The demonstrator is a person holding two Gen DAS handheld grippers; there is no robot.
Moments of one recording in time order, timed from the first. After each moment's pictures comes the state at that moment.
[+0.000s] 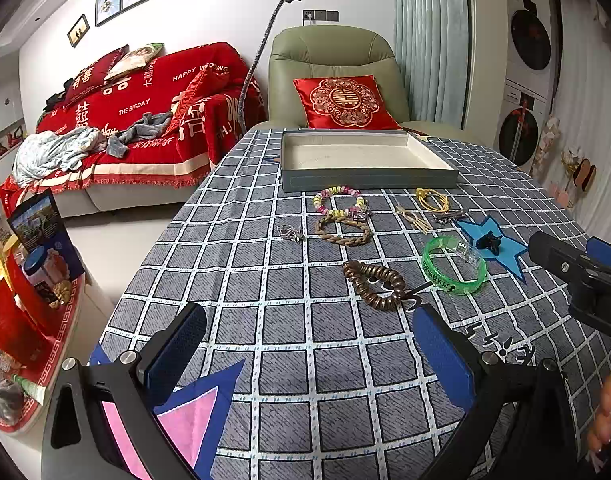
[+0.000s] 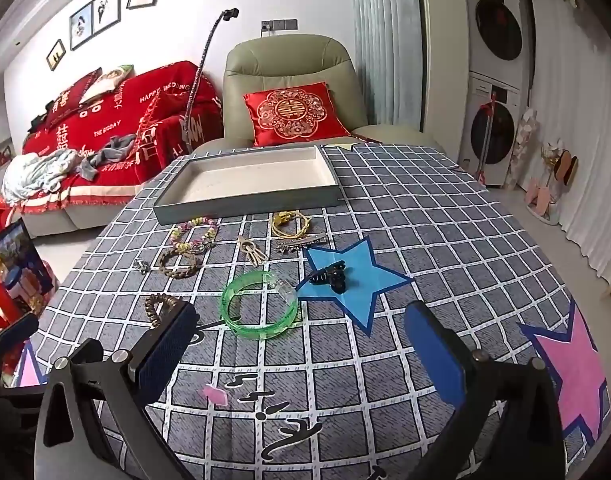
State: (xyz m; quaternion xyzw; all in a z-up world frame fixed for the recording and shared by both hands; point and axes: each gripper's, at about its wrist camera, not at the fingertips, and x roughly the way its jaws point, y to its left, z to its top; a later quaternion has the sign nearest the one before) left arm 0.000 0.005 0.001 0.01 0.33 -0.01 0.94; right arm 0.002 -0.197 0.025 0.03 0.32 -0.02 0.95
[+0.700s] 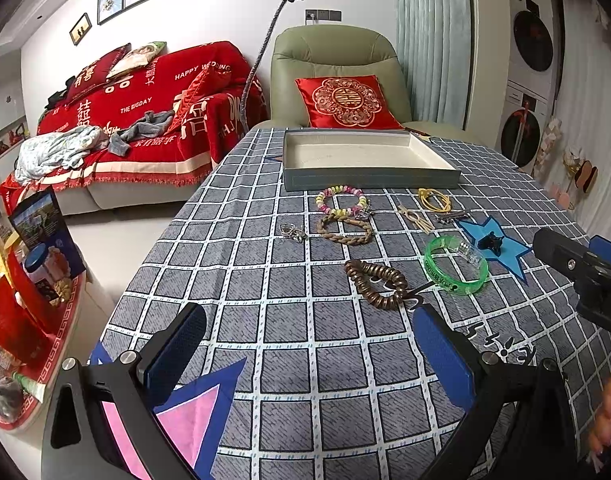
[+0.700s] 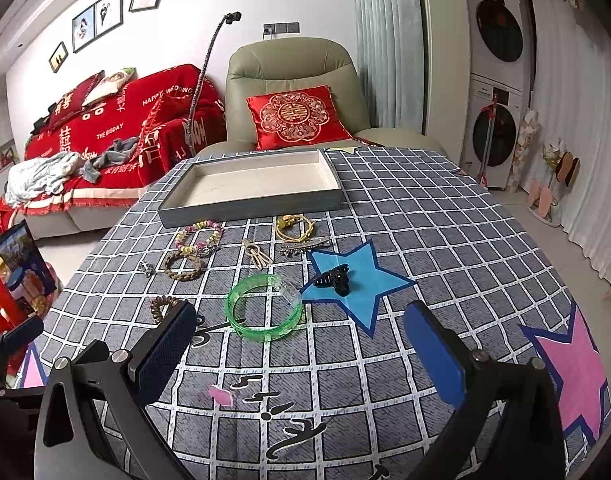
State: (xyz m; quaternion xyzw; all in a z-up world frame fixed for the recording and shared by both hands) left arm -0.001 0.005 0.001 0.00 0.33 -0.01 0.94; right arm -0.001 -0.196 0.027 0.03 0.32 -0.01 0.95
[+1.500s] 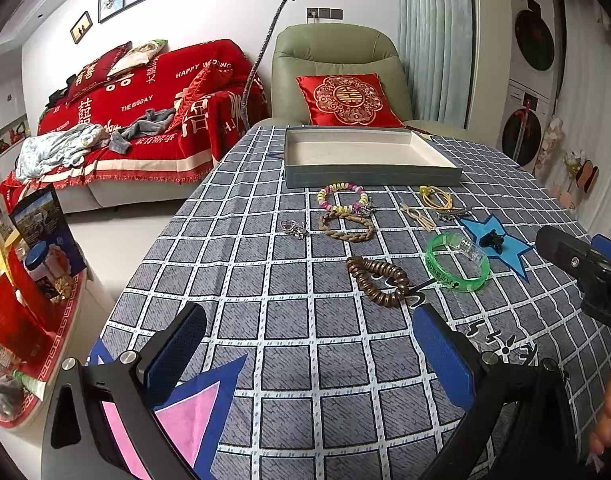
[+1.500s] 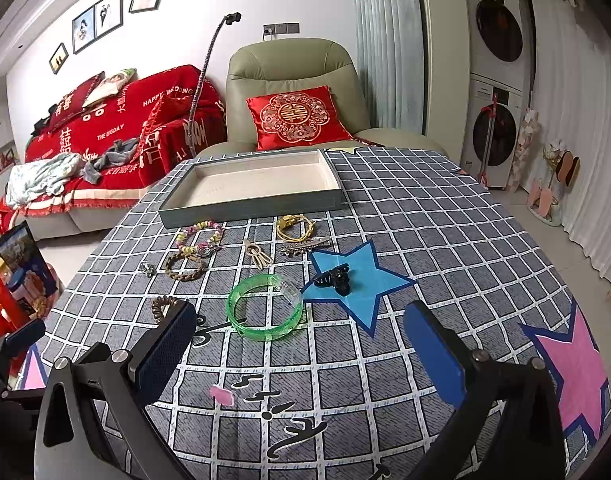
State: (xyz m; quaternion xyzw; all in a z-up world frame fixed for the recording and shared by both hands) left arm 0.001 0.007 -0.002 0.00 0.34 -0.01 0.94; right arm -0.002 -0.195 0.028 0.03 0.32 -0.01 0.95
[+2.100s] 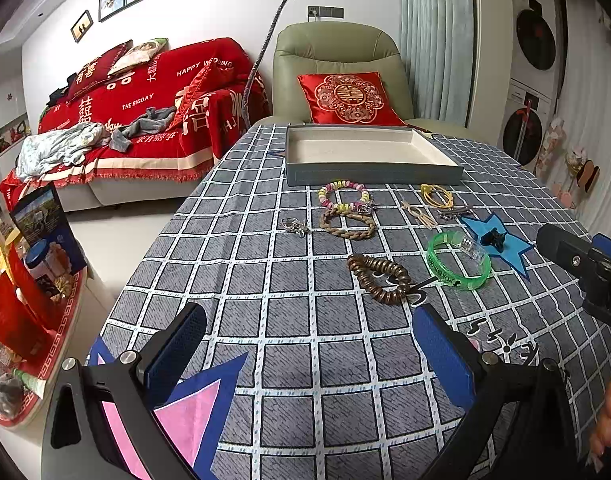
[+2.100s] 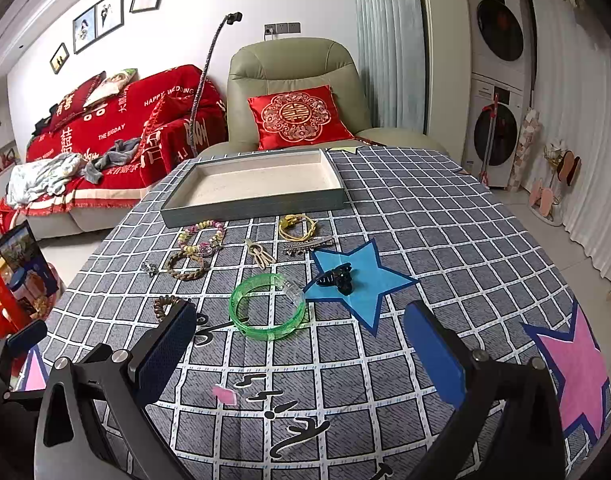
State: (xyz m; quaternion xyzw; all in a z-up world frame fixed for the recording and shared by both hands) left arm 0.000 0.008 -0.003 0.00 0.34 -0.01 0.94; right arm -0.002 -0.194 0.029 0.03 0.32 -0.01 0.95
